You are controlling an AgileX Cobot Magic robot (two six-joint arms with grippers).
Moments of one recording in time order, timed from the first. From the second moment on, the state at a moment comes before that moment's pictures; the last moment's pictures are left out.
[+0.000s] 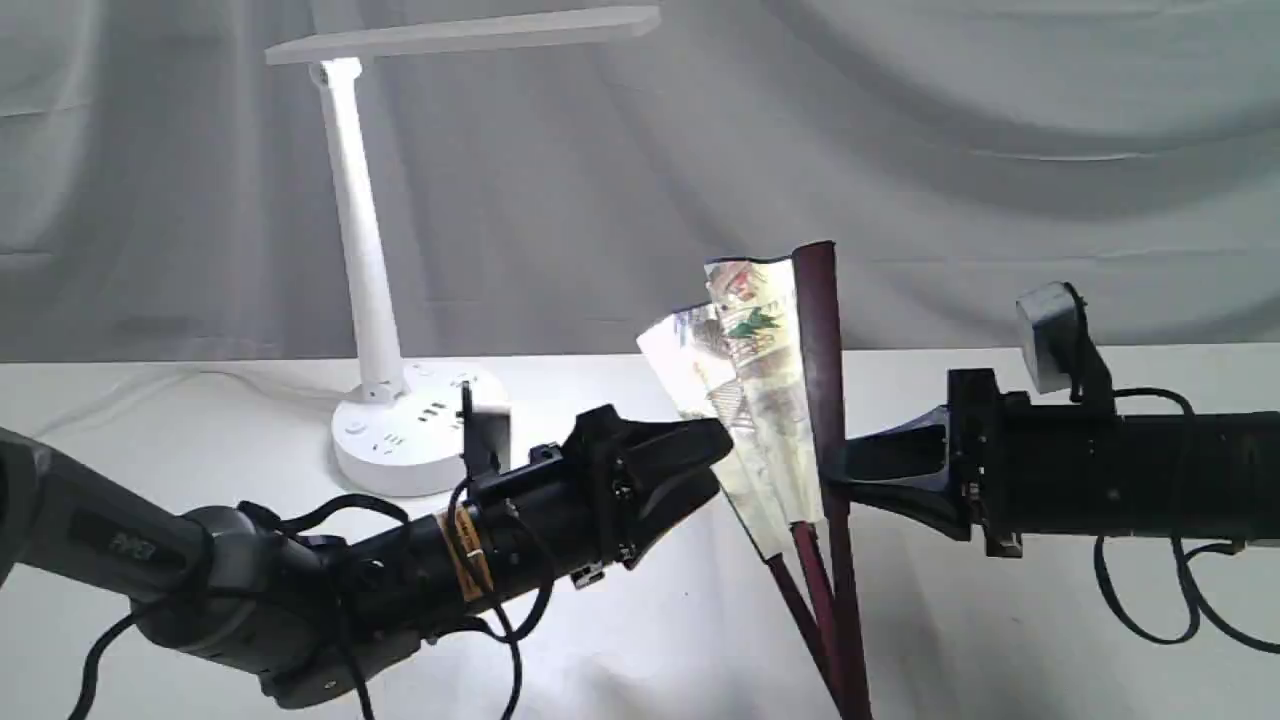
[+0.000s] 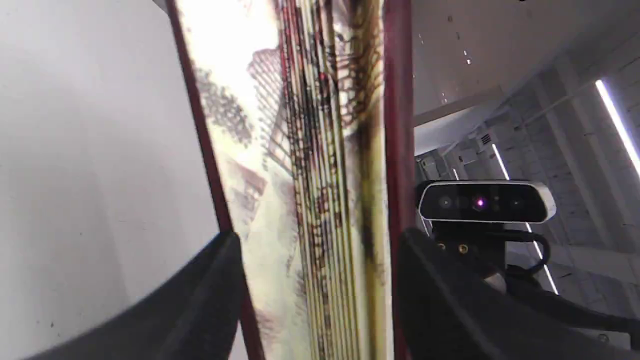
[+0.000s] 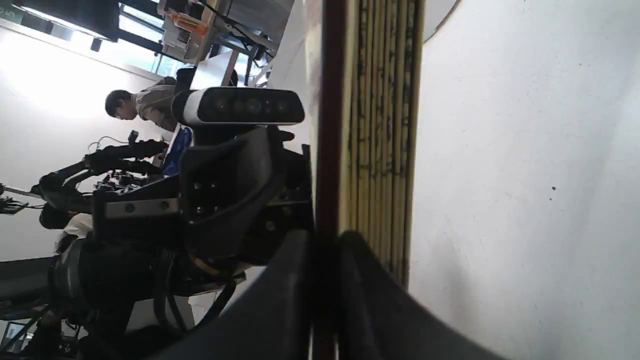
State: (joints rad) left arm -0.42 2.31 -1.14 0.72 -1.21 -1.59; right arm -0.21 1.99 -1.02 1.61 1.21 -1.29
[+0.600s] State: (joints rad) left arm -0.42 2.31 -1.14 0.58 -1.14 -1.59; right arm -0.21 1.99 -1.02 1.61 1.21 -1.29
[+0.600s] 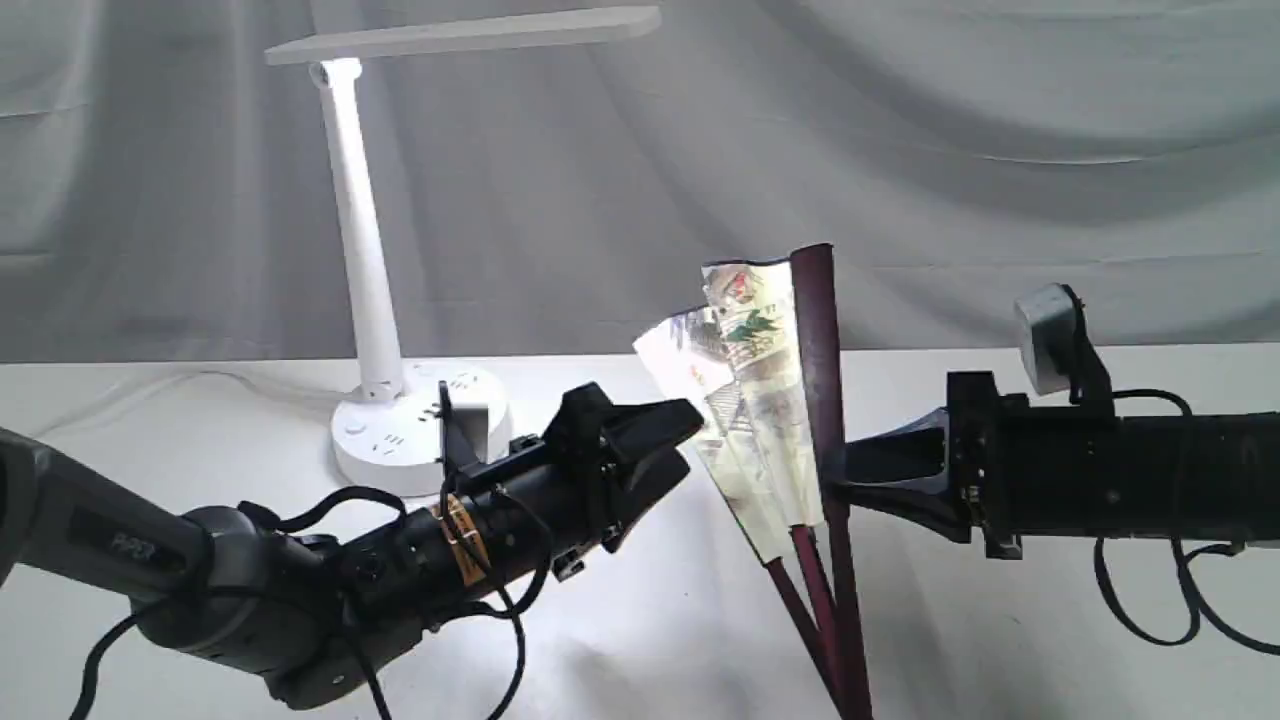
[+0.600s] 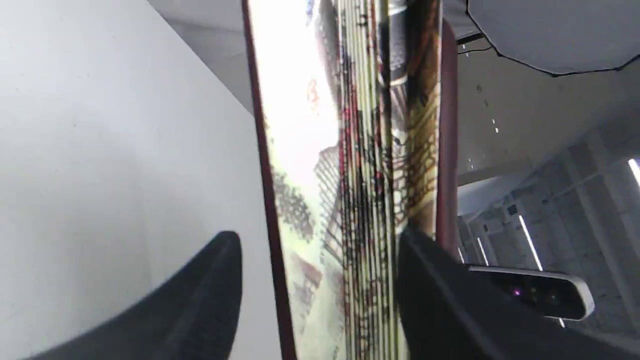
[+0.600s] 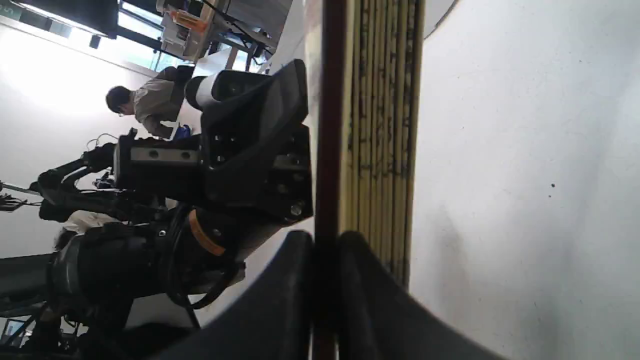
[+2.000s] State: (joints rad) left arm -0.42 2.31 -1.14 0.64 -1.21 -1.65; right arm -0.15 1.99 -1.02 1.67 1.21 -1.31
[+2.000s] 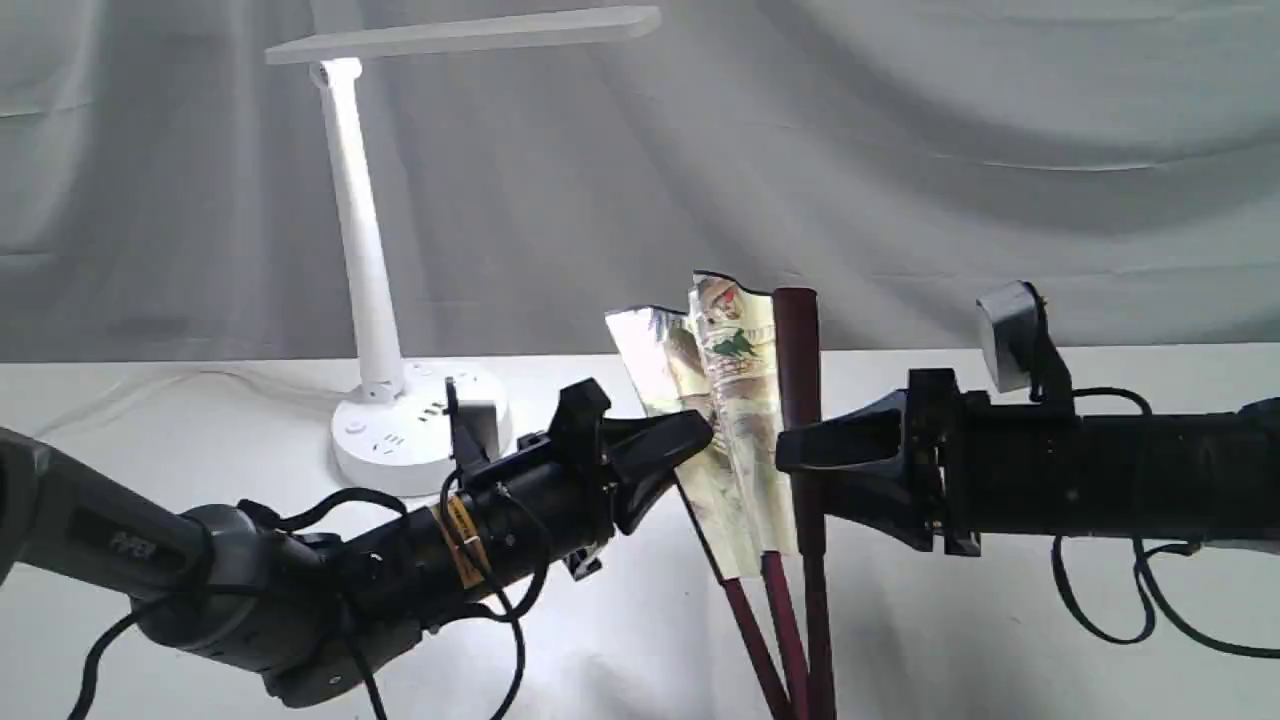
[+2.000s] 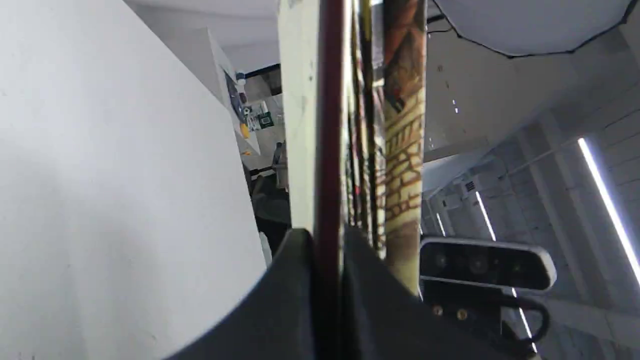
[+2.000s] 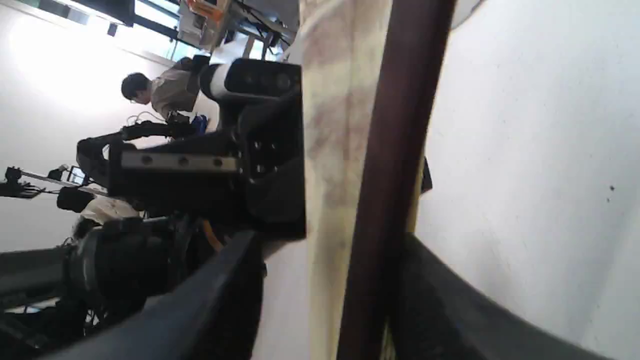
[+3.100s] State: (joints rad) left arm -0.42 2.31 -1.14 0.78 -1.21 -1.72; right arm -0.15 1.99 -1.02 1.74 1.10 -1.45
